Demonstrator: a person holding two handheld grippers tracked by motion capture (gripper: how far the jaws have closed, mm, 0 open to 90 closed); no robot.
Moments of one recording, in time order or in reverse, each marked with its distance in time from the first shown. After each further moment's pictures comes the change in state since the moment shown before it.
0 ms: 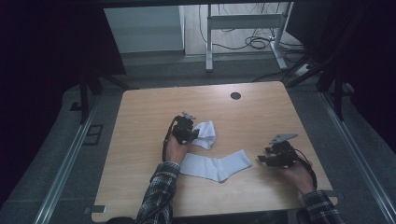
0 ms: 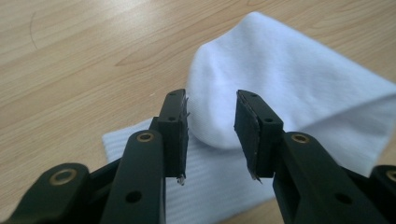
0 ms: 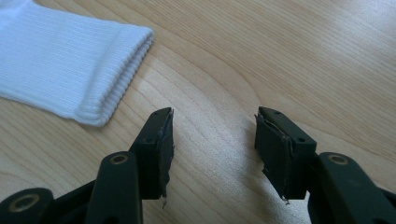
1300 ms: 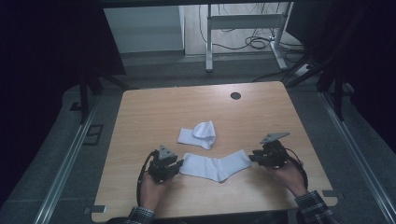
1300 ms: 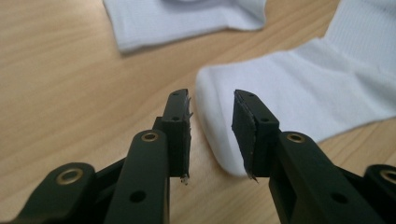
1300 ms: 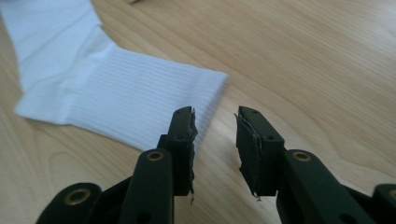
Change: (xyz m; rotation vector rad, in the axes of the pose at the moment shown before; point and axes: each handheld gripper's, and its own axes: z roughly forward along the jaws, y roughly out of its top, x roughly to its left) left arm -0.019 -0.112 -0.102 -0.101 -0.060 0.013; right arm 0.030 0.024 -0.005 -0.019 0.086 0.008
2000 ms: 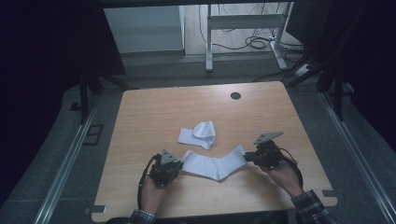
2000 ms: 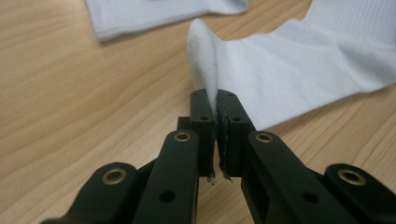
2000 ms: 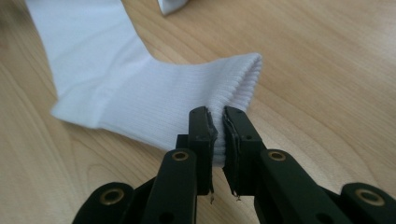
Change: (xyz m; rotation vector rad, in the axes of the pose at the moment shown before) left arm -0.010 -0.017 0.001 0.031 -0.017 0.039; right arm 0.022 0.014 0.006 0.017 0.046 -0.048
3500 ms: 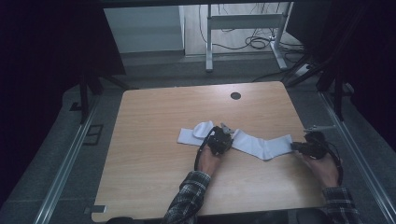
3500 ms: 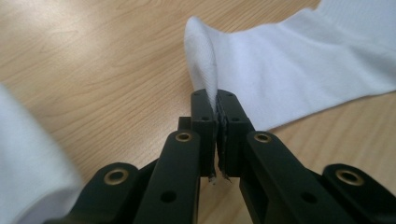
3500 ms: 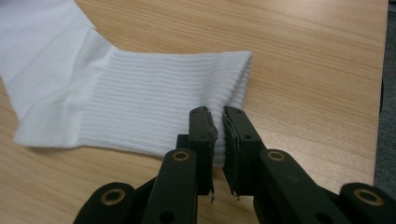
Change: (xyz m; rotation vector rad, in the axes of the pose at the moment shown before) left arm -0.073 0.134 0.136 -0.011 -0.105 0.124; right arm -0.127 -0.073 -0.065 -0.025 -0.273 0.330
